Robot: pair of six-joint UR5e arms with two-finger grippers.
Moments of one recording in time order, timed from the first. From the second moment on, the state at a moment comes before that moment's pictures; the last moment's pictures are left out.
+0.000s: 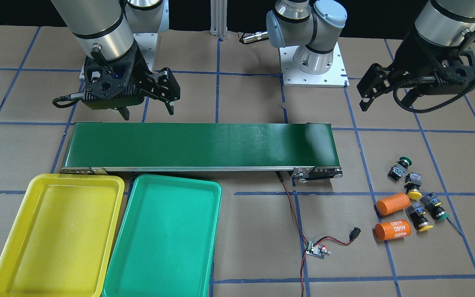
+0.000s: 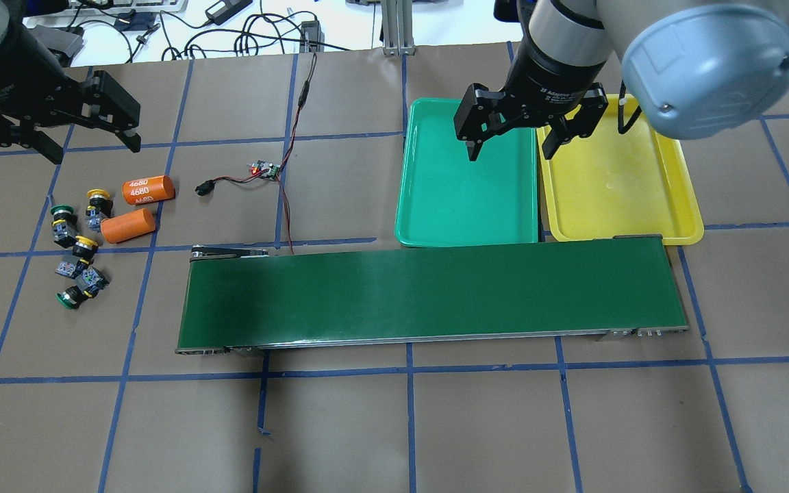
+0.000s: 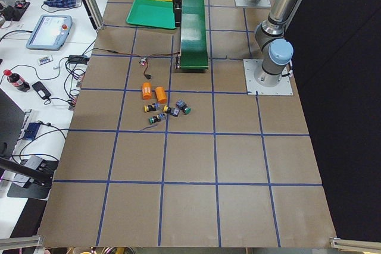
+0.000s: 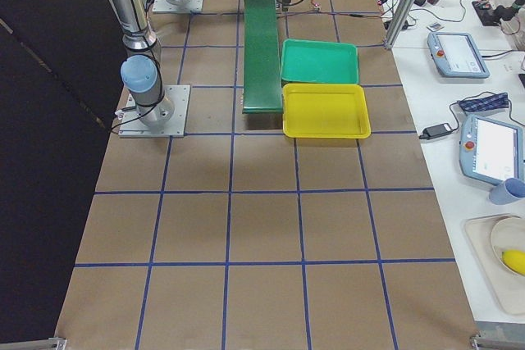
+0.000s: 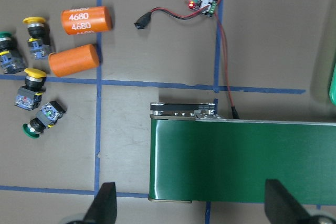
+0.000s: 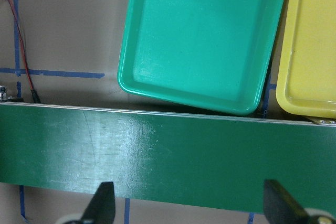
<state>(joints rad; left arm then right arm) -1.36 -1.54 -1.53 -1.60 1.56 0.10 1.71 -1.50 1.53 -1.64 -1.43 0.07</state>
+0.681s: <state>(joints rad) -1.44 -1.55 -1.54 -1.60 1.62 0.11 1.71 -1.50 1.53 -1.65 -1.43 0.07</state>
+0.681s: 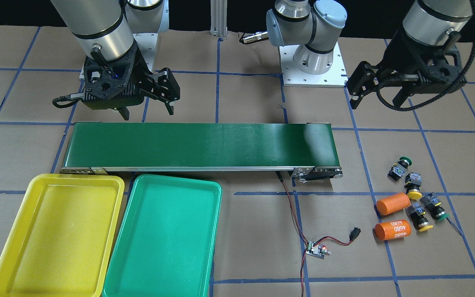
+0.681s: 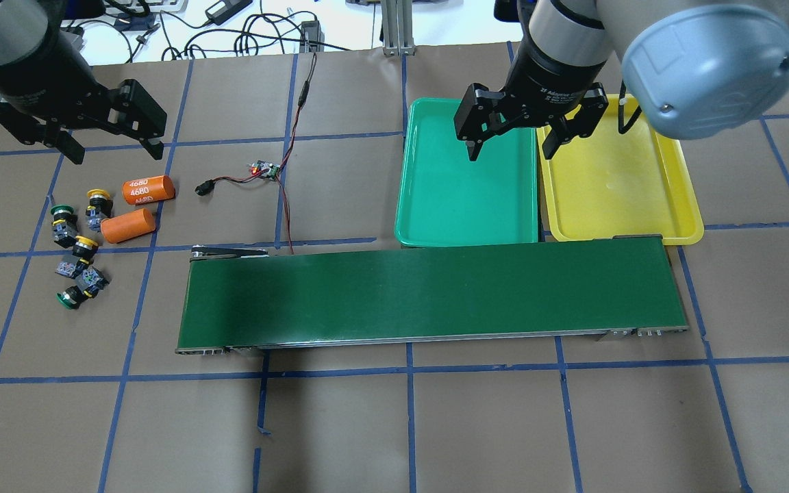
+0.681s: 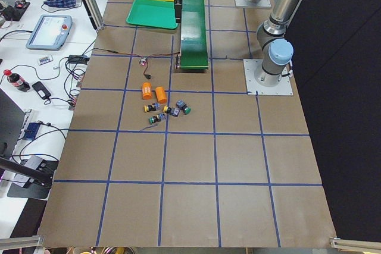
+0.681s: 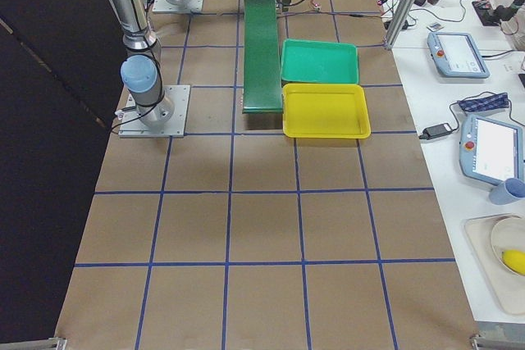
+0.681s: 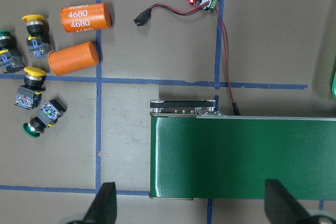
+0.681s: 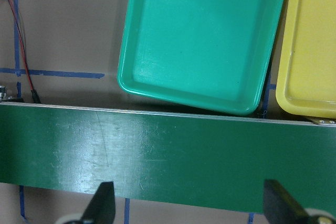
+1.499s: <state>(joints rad) -1.38 -1.69 -1.54 -1.45 1.73 0.11 1.71 -1.50 1.53 -1.66 -1.47 0.07</state>
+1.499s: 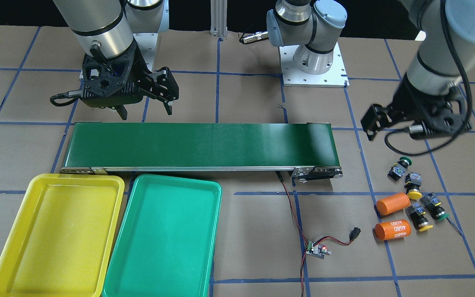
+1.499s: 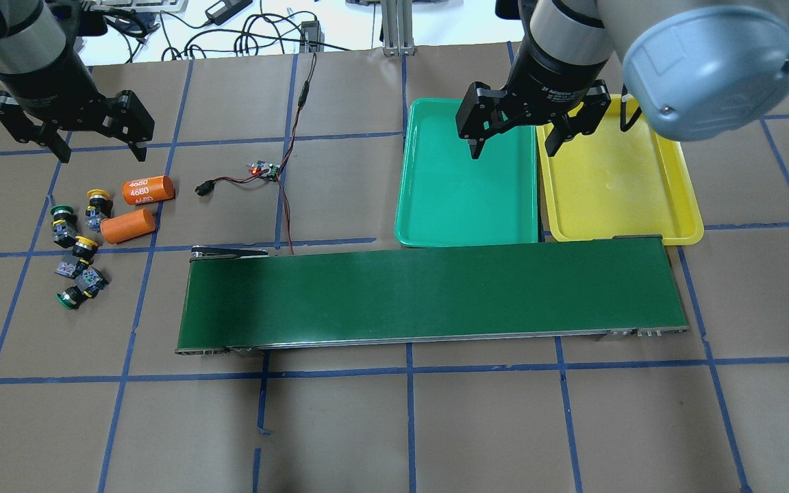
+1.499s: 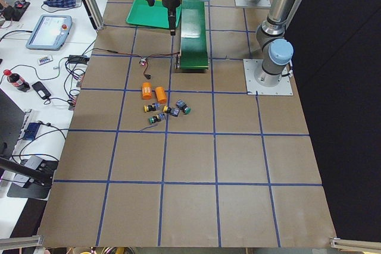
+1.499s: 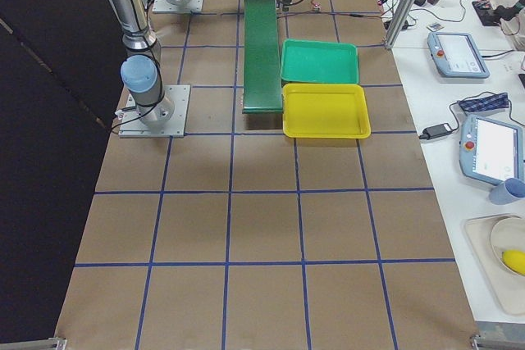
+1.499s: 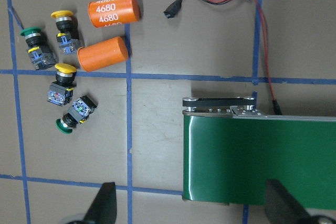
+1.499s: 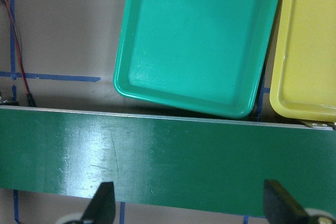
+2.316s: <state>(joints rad) -1.26 -2.06 -1.50 -1.06 1.64 0.28 1.71 -1.51 1.53 -1.66 -1.53 0.08</state>
